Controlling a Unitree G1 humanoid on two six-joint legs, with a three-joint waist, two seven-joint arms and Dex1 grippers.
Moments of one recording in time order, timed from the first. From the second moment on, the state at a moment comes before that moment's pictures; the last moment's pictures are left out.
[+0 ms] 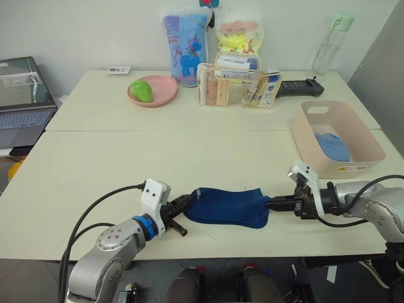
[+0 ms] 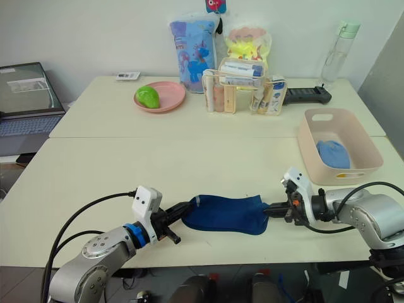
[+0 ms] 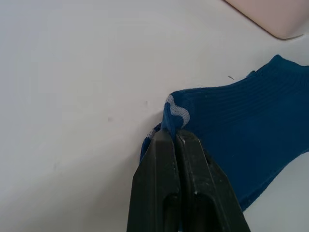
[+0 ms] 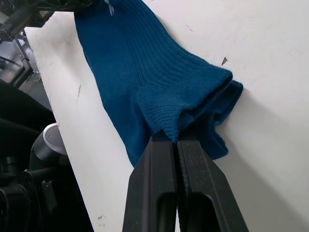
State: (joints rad) left arm 0.11 0.39 0.03 -0.57 -0.47 0.73 -0.51; right arm -0.32 -0.86 0.06 -0.35 0.69 1.13 0.91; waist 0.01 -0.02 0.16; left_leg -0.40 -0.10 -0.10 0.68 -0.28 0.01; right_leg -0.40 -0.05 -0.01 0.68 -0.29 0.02
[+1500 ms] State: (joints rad) left arm 0.13 0.59 0.11 -0.50 -0.55 0.65 -0.67; right arm -0.30 -0.87 0.00 -0.23 0.61 0.92 0.97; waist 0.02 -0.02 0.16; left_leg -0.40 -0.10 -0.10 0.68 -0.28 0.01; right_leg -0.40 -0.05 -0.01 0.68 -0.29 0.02
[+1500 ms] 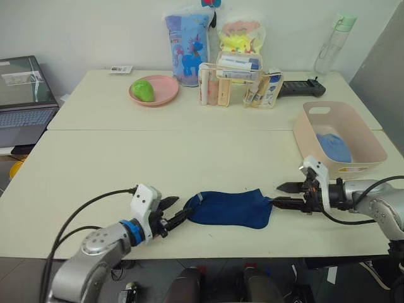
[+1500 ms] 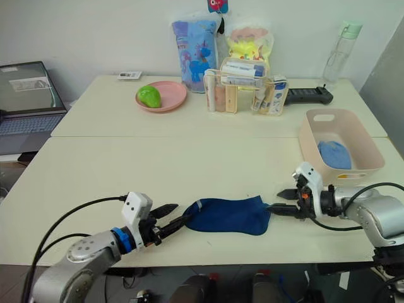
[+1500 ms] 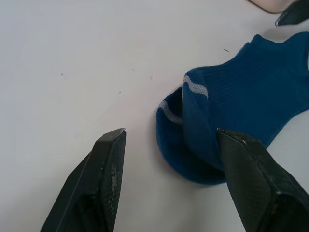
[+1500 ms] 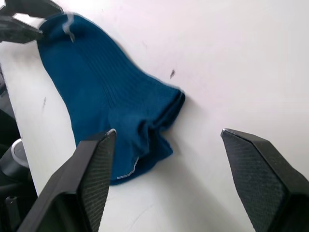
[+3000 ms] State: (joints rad) left arm 0.02 0.64 -0.08 -0.23 -0.34 0.26 -0.94; right arm -0.10 -0.79 0.10 -0.43 0.42 0.70 0.93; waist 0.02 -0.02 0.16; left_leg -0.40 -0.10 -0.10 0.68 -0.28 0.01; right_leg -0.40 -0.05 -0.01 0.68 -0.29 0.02
